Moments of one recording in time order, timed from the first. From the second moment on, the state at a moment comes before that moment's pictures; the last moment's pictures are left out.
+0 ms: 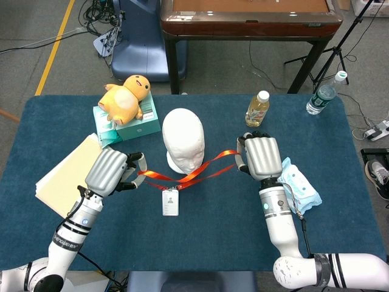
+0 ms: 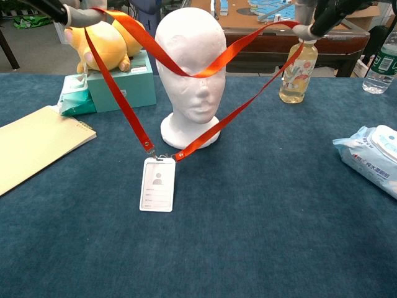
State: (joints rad) left arm -0.67 -1.17 -0.33 -2.10 1.13 1.19 0.33; right arm 0.77 -1.38 0.41 -2.08 -0.72 1.48 -0.94
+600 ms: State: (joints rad) left arm -0.81 -1.20 -0.39 -2.13 0.93 1.14 0.37; right arm 0.79 -1.31 0.46 -2.07 -0.63 1.51 -0.90
